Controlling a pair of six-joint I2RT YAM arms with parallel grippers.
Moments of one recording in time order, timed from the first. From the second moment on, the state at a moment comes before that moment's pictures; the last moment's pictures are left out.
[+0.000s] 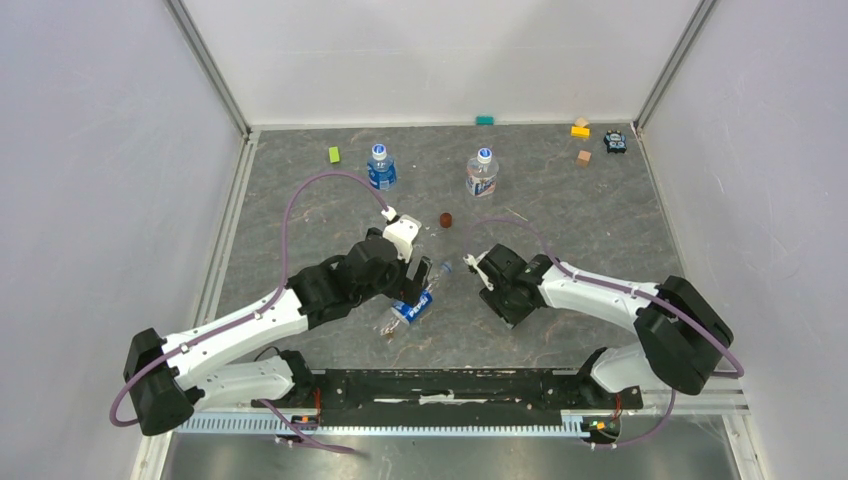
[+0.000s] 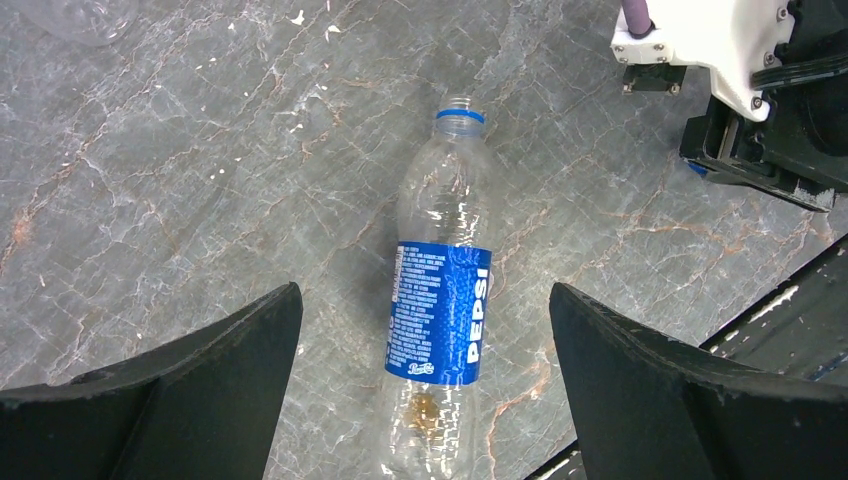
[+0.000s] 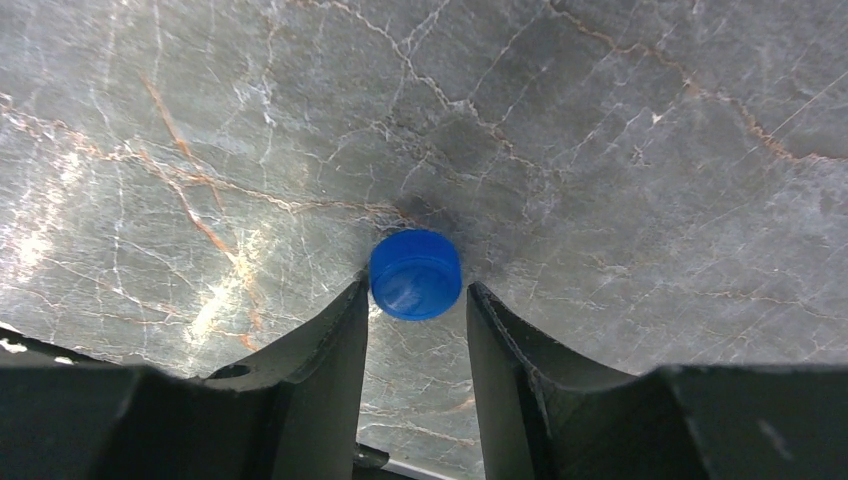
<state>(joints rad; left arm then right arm) -0.96 1.04 0.81 -0.42 -0.26 -0.25 0.80 1.40 0.73 -0.66 0.10 0.08</state>
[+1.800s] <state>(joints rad) -0.91 1.48 0.88 -0.43 -0.11 -0.25 0.57 1.14 0.71 -0.63 0.06 0.00</state>
